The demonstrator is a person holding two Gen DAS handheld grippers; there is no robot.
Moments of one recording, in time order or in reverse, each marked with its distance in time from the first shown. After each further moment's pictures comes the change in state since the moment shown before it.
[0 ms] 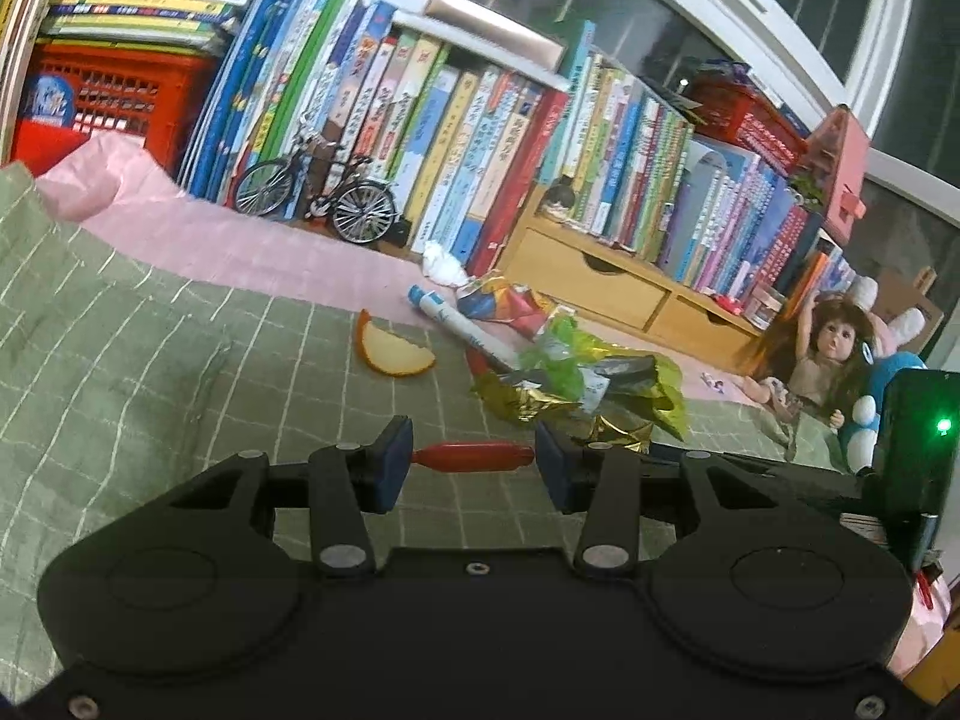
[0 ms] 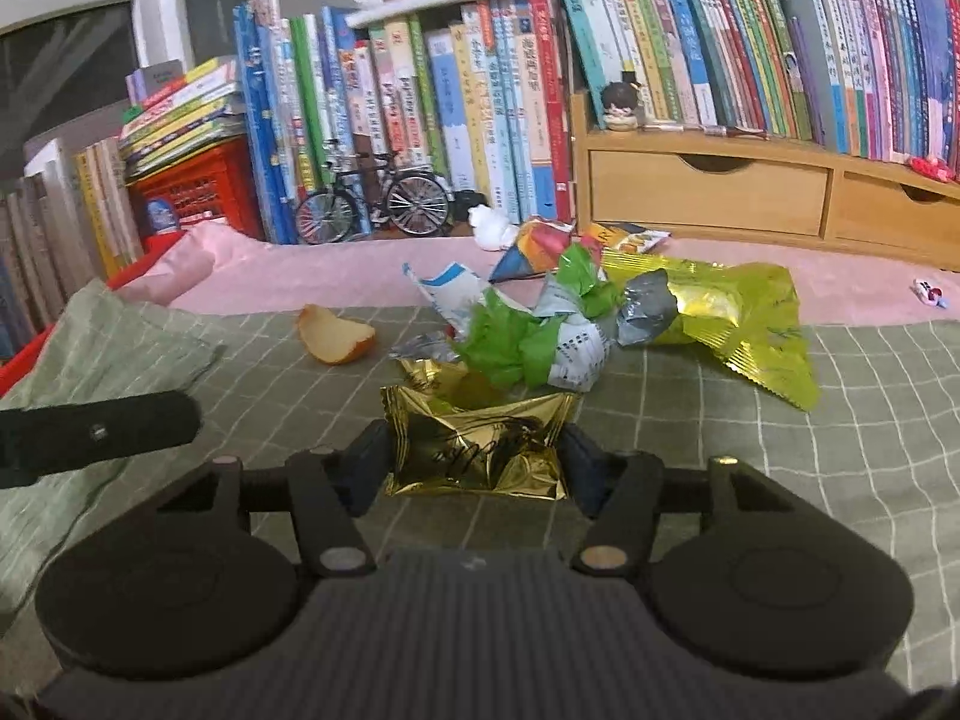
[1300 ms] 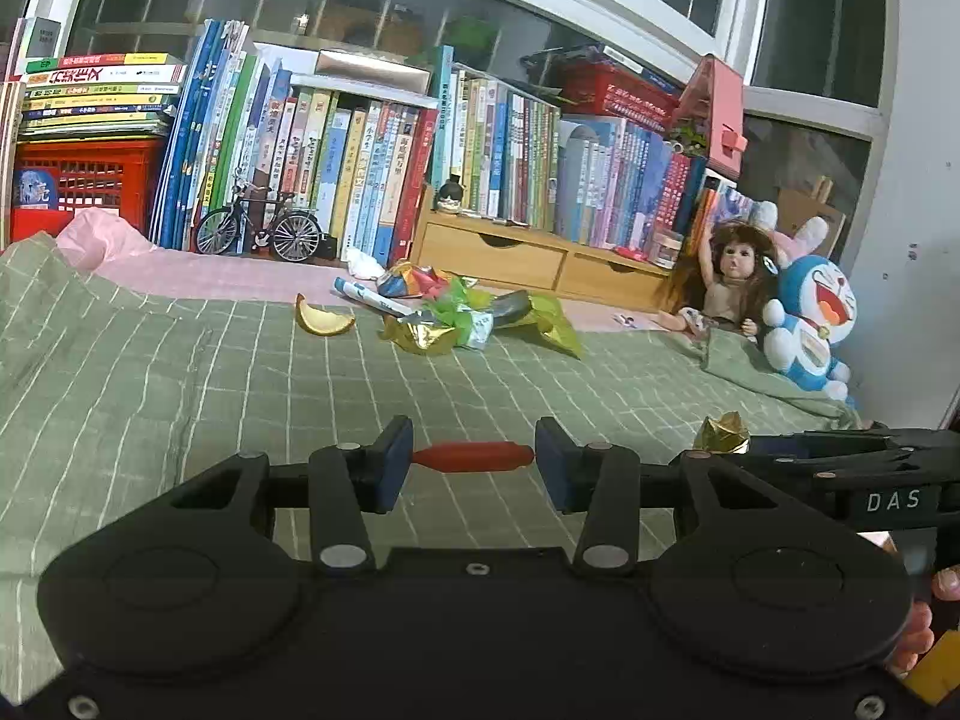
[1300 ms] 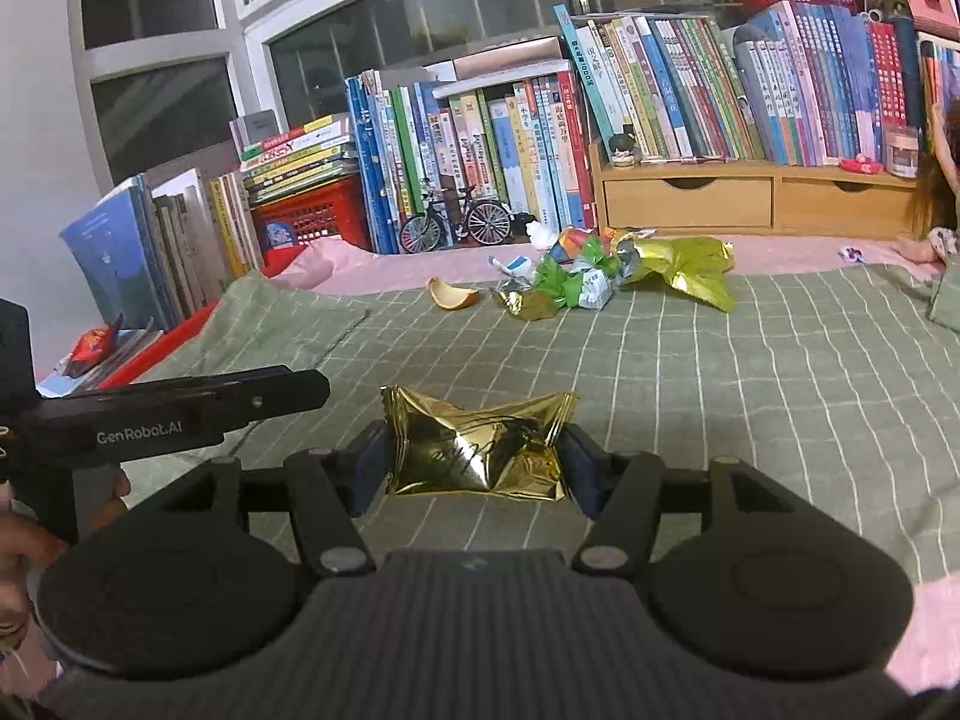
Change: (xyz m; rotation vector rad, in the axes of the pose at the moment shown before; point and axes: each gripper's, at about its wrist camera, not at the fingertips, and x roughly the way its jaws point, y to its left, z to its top) left arm -0.126 -0.052 -0.068 0.203 -0.037 -0.067; right arm -0.182 0.017 -0.077 0.022 -0.077 0.097
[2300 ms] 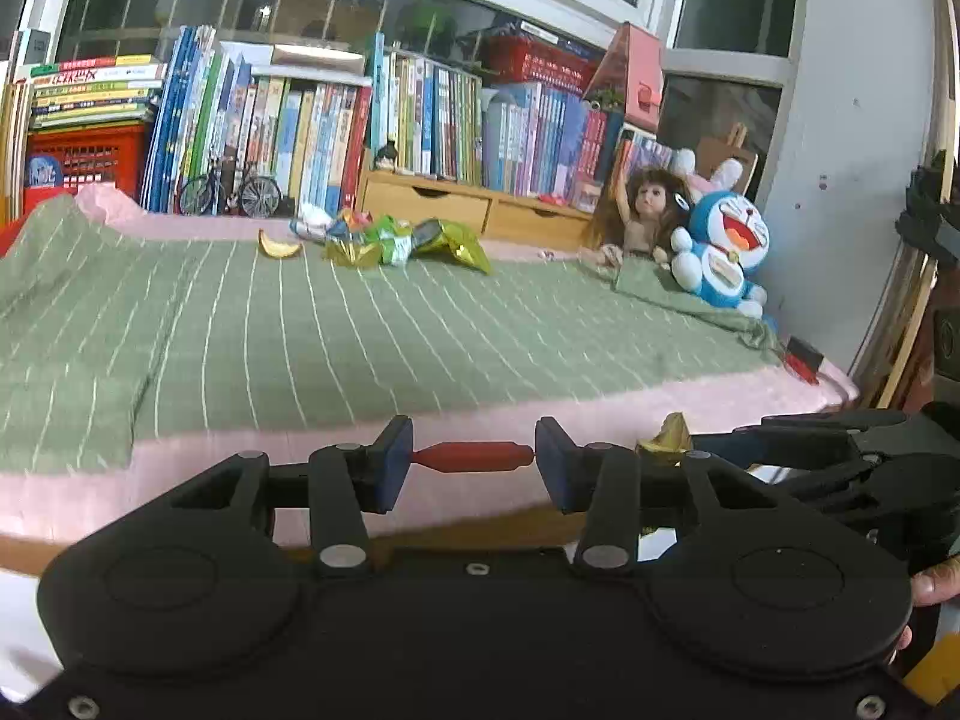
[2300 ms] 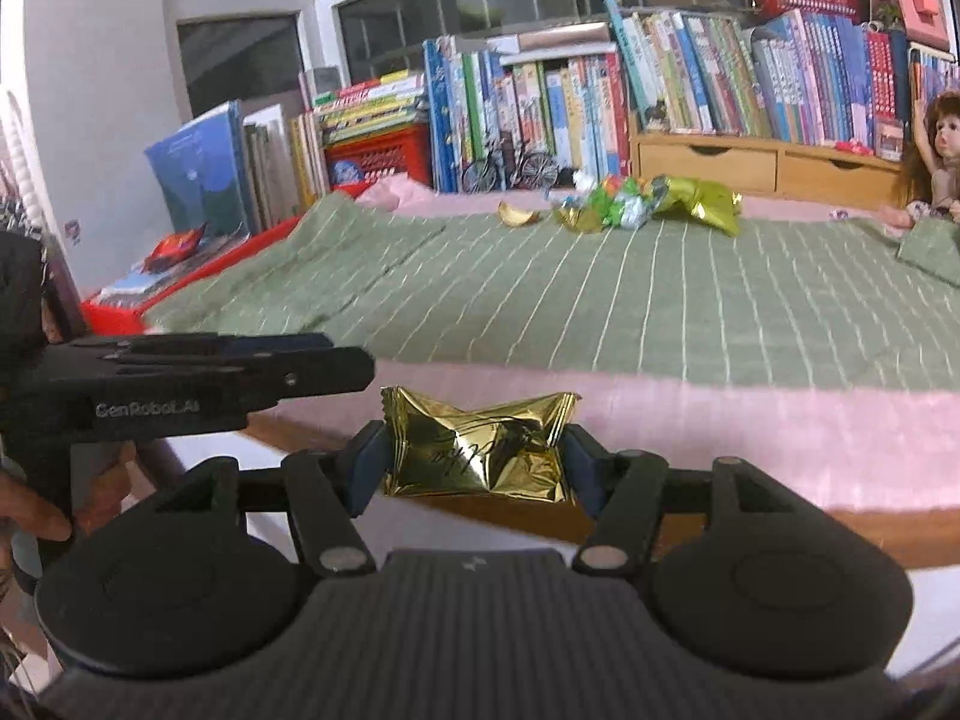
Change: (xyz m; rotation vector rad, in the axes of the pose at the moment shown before) left arm -0.121 -0.065 -0.086 0.058 0.051 -0.048; right arm -0.100 0.060 -0.092 -0.077 0.053 0.015
